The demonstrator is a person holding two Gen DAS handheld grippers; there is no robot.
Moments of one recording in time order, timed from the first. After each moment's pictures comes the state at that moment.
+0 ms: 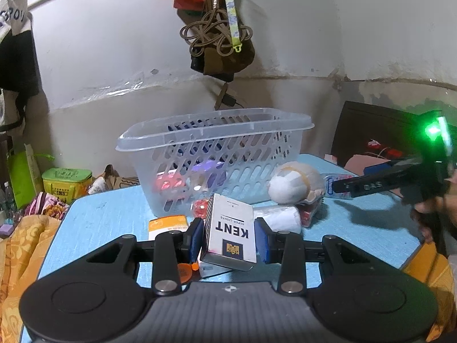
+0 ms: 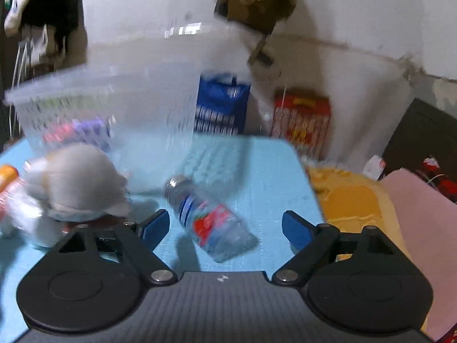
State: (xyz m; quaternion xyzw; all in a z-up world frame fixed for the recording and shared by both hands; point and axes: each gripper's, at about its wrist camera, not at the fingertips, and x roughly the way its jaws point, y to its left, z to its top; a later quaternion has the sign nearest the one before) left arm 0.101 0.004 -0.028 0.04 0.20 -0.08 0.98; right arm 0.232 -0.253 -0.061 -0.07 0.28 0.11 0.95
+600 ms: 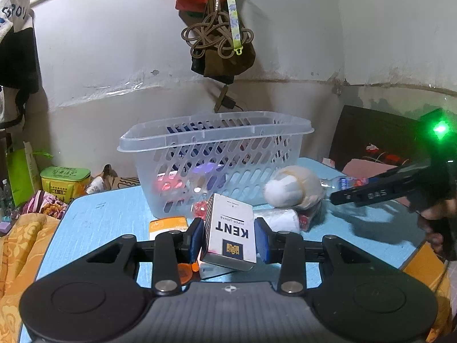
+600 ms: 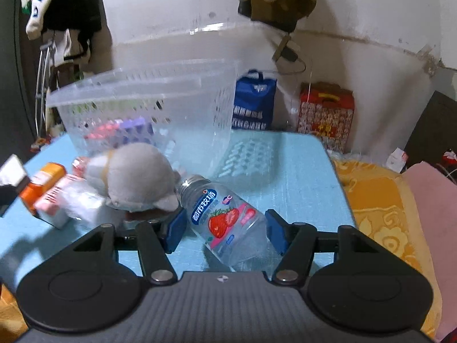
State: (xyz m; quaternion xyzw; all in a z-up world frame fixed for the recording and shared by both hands) left arm 0.097 0.008 -0.025 0.03 0.19 -0.09 0.98; right arm 0.183 -0.252 -0.040 -0.04 0.28 0.16 0.95
